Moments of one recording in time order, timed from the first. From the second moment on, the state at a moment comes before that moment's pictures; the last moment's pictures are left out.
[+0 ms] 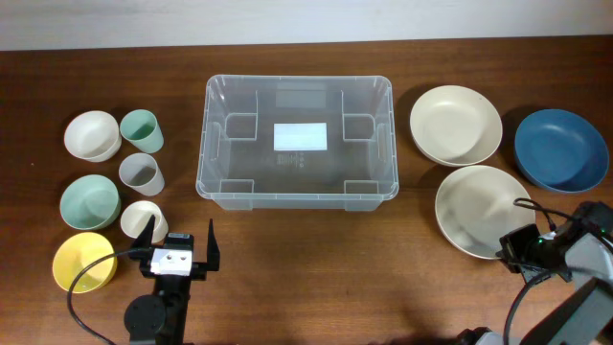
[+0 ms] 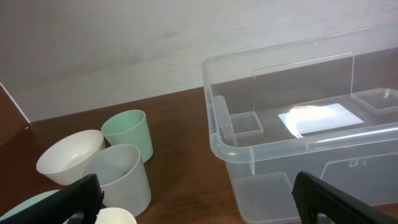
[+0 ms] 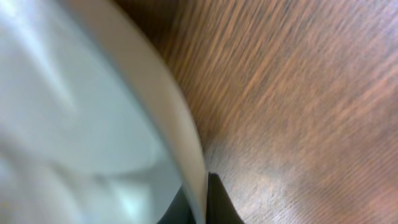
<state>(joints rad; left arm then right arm) 0.02 0.01 0.02 -0.08 0.05 0.19 -0.76 1.48 0.73 -0.75 -0.31 0.45</state>
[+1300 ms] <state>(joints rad) 0.02 0.01 0.02 -0.08 0.05 0.19 0.19 1.16 1.15 -0.44 -0.33 0.83</state>
